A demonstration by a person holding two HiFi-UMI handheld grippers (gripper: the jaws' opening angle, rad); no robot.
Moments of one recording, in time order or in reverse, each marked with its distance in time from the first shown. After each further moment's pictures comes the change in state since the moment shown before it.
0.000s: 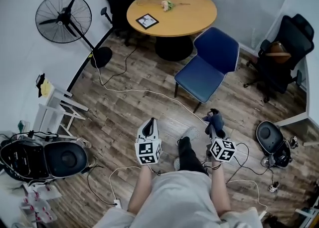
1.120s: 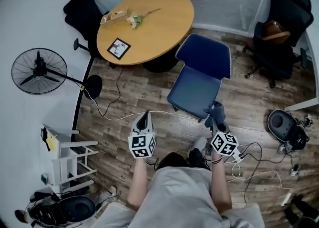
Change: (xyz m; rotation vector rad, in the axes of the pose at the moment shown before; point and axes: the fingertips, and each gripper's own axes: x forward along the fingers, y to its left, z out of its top) left arm 0.296 -0.002 0.123 0.178 0.115 -0.175; right arm 0.191 -0.094 0.122 0.333 -0.080 -0.133
